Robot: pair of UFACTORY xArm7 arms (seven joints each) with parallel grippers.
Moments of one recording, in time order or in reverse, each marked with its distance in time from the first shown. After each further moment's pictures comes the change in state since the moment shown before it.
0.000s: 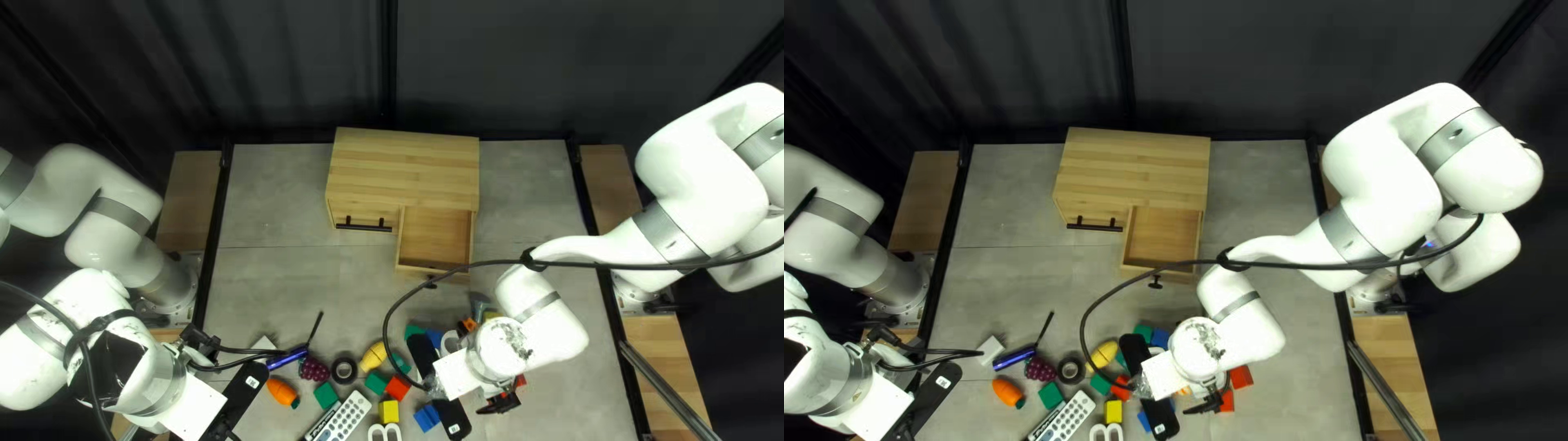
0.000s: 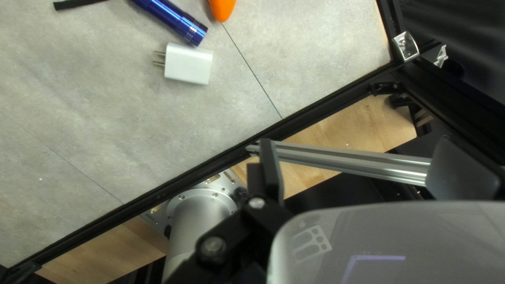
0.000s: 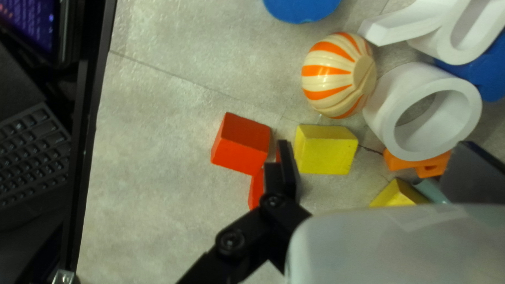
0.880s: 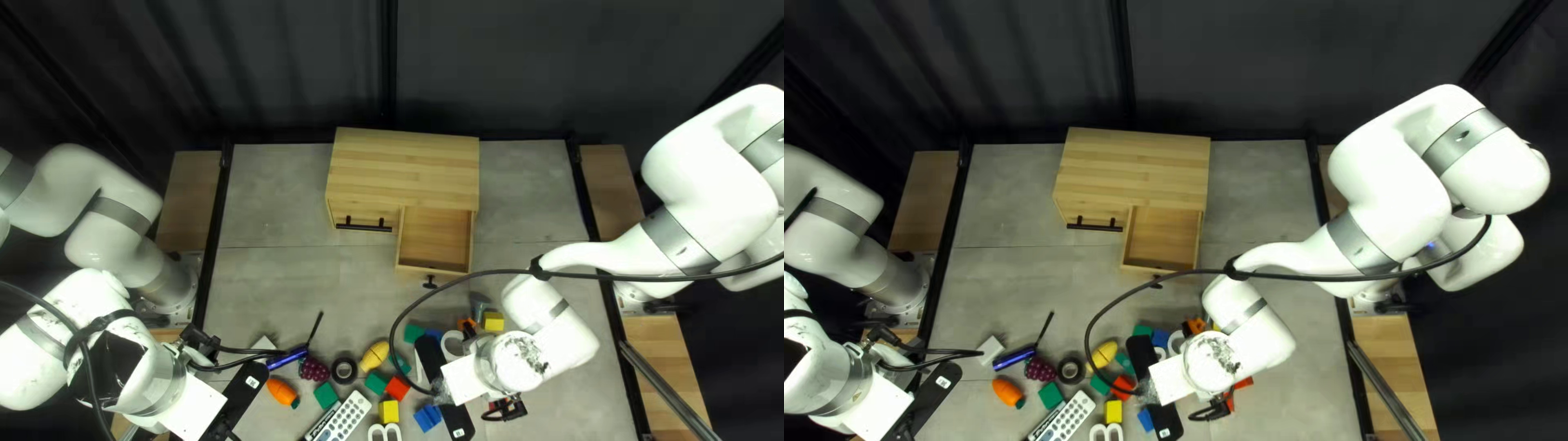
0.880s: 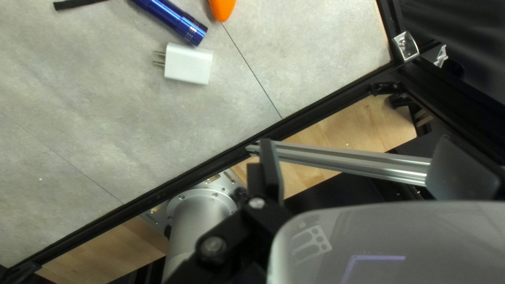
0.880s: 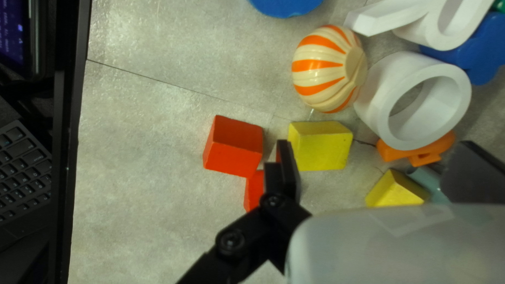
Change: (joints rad) left arm 0.000 0.000 0.000 0.000 0.000 0.000 0.000; right arm 0.009 -0.018 0.003 0.021 -0.024 0.063 -0.014
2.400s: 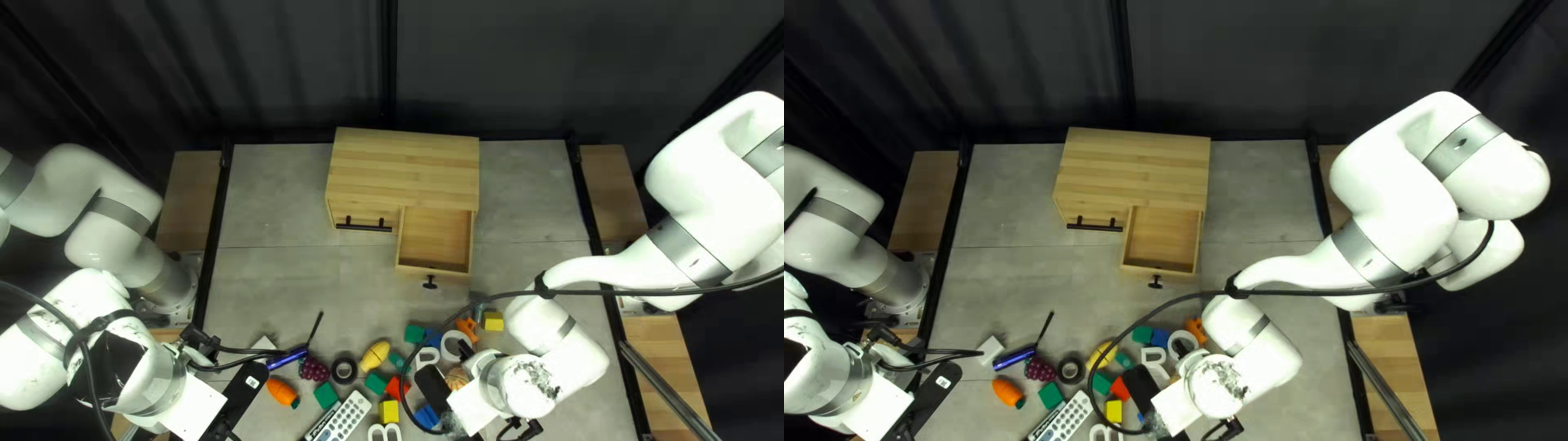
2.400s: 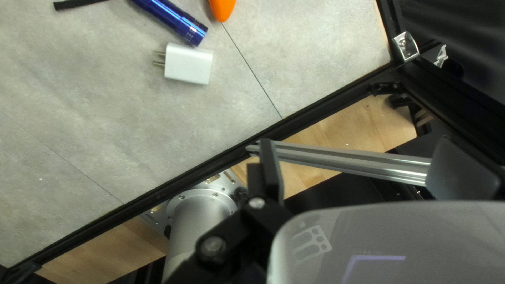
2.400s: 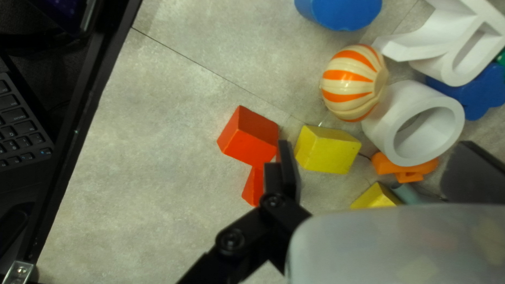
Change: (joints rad) left arm 0.000 0.000 0.000 0.000 0.000 0.000 0.000; right arm 0.003 0.010 0.020 0.023 -0.033 -0.011 -0.144
